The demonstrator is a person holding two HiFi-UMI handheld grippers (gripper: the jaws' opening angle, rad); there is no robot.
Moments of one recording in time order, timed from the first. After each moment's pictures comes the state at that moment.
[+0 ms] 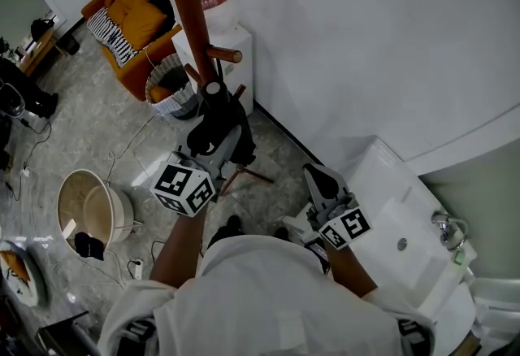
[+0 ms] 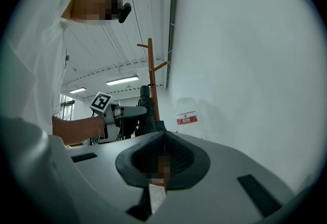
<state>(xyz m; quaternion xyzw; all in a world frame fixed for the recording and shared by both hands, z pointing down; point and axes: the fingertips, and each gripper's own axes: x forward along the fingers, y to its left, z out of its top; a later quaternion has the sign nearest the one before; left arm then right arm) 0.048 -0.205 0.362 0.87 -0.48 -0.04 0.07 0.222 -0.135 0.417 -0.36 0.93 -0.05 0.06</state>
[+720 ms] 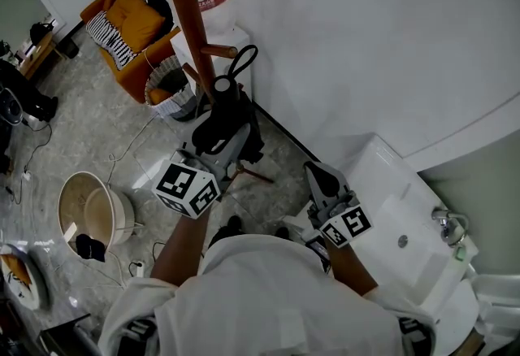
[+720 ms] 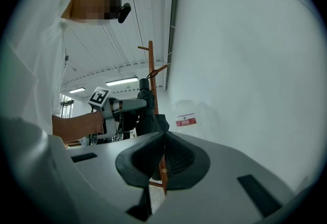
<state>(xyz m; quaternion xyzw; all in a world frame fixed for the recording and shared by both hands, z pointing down) 0.073 -0.191 0.331 0.89 -0.45 -0.06 0.05 0.228 -0.126 0.410 -0.37 0.93 -0.04 0.06</state>
